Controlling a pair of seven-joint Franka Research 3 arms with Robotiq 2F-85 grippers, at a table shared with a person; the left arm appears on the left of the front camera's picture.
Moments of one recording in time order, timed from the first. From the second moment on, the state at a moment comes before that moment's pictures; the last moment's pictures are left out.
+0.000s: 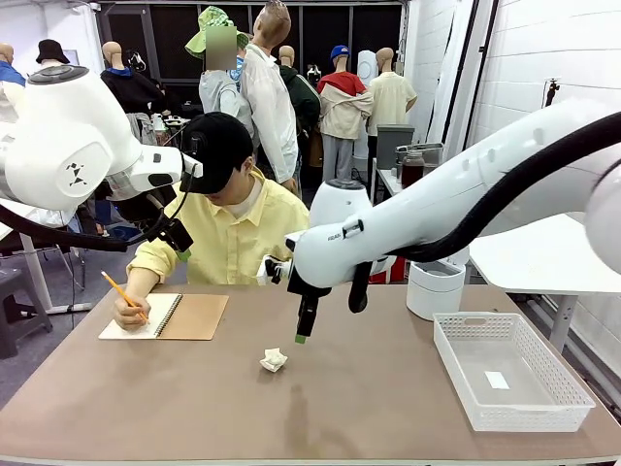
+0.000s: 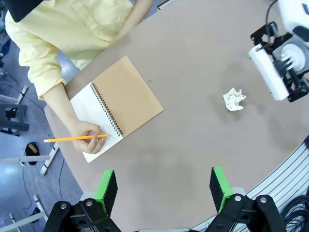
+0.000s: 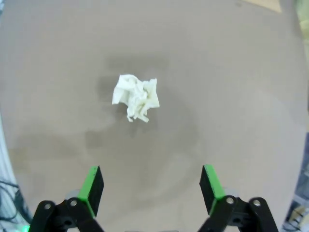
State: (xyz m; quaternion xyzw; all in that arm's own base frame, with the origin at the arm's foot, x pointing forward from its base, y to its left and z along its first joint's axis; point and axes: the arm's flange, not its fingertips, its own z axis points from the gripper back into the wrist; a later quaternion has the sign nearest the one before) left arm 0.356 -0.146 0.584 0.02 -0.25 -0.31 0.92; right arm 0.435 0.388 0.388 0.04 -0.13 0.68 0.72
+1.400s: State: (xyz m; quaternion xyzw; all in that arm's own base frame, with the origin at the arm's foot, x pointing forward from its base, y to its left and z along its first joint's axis) left arm 0.356 -0.146 0.584 0.02 -0.25 -0.31 0.92; right arm 0.454 0.428 0.335 0.07 -0.08 0.69 0.72
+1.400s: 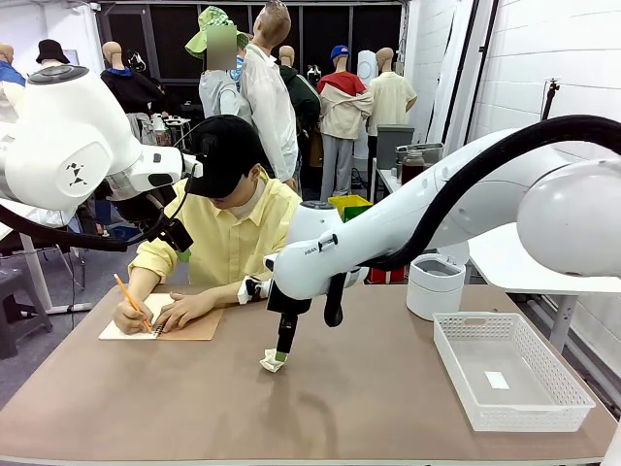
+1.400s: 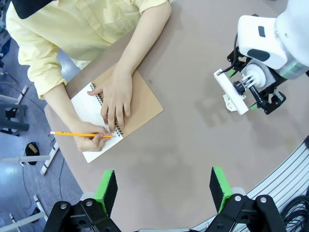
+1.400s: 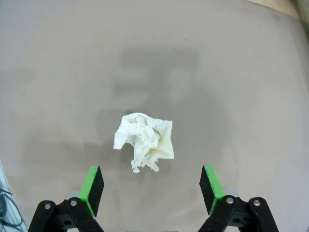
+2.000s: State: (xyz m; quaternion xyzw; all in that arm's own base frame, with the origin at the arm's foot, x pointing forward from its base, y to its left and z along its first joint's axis) left arm 0.356 -0.146 0.584 0.02 -0.25 -0.31 0.92; right arm 0.458 0.440 0.324 0.08 -0.07 0.69 0.71
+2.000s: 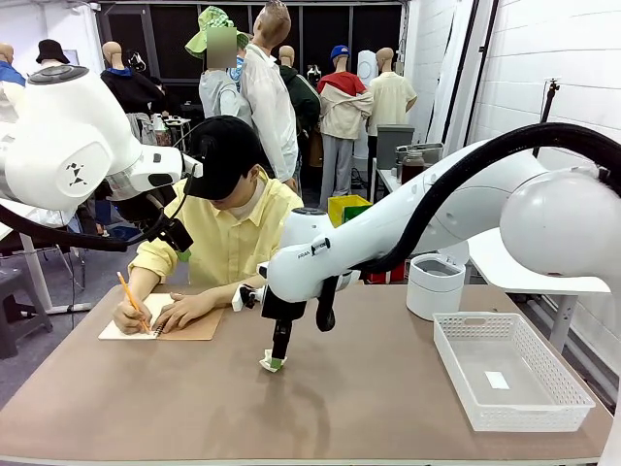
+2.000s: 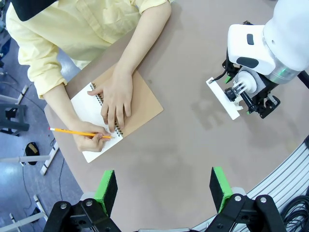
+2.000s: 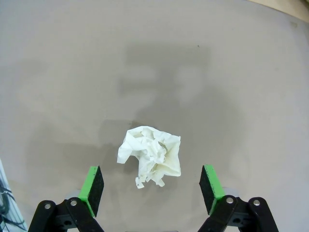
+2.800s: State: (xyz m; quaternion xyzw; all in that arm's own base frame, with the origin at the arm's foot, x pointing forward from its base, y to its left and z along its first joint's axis) left arm 0.356 -0.146 0.584 0.02 -0.25 -0.31 0.92; right arm 0.470 0.446 0.304 0.08 -0.04 0.70 0.71
